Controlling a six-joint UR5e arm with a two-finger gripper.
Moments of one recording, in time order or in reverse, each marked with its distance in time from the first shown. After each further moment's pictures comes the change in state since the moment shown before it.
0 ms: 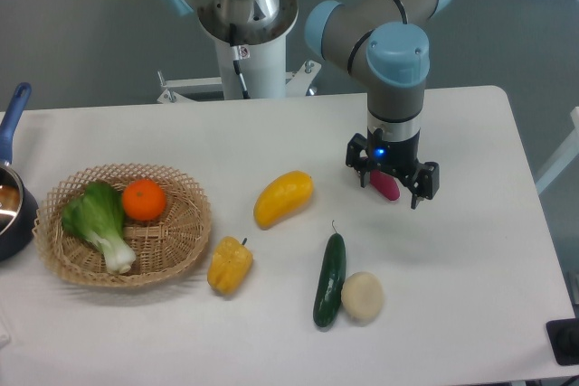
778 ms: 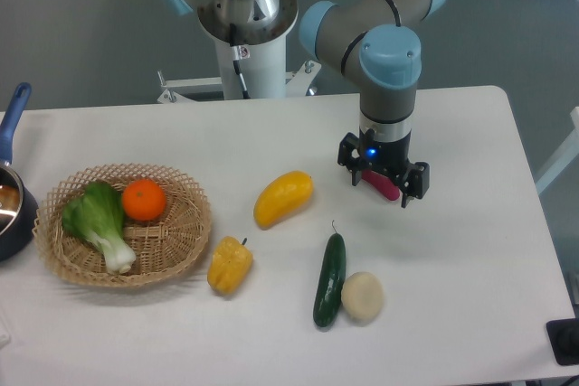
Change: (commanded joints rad) arm -0.011 0.028 -0.072 0.005 -0.023 -0.009
